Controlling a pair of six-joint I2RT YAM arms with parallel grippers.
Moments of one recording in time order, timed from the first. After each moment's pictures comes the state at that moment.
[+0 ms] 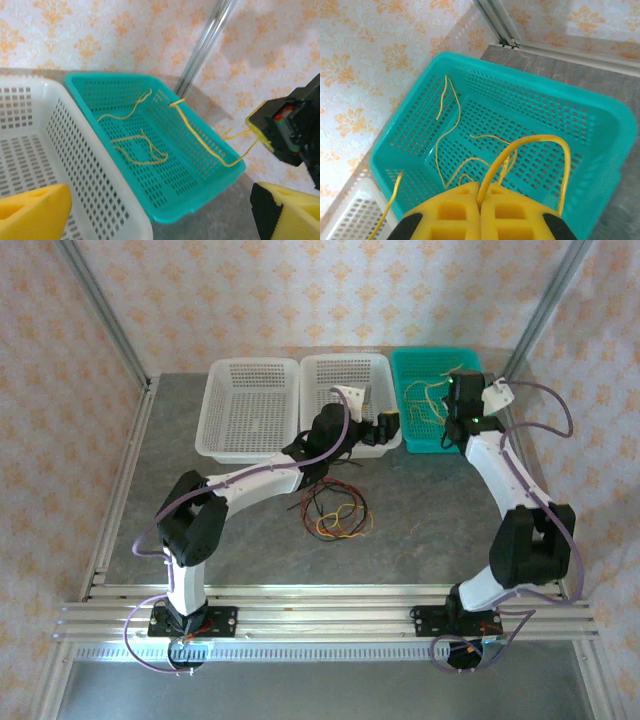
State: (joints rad) left arm -0.73 1.91 1.46 0.32 -0.09 -0.40; right arm 0.08 1.58 1.32 -0.37 0.48 1.00
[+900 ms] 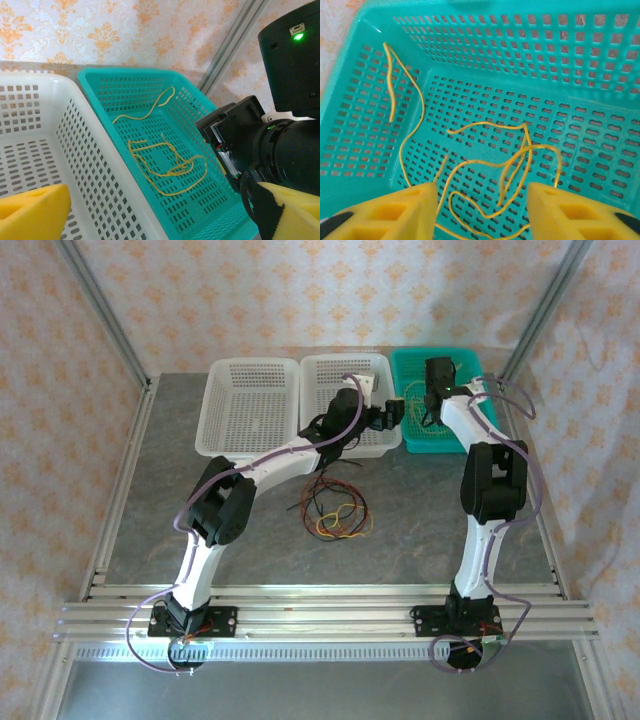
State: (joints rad) left arm -0.69 2.14 1.71 0.23 -0.09 -0.40; right arm 0.08 2.06 1.71 -0.53 0.48 1.25
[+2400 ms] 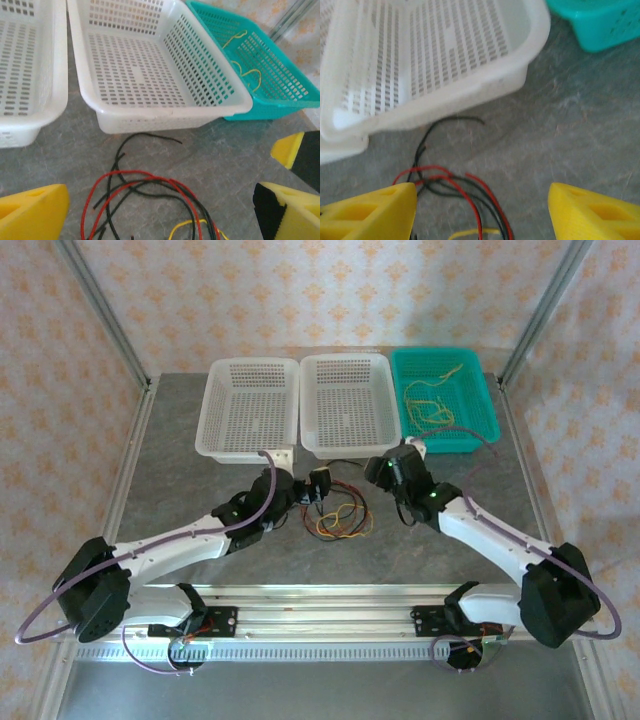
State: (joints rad) left arm -0.80 1.25 0.70 0.12 -0.37 -0.59; right arm 0.57 1.22 0.77 -0.28 0.22 0.76
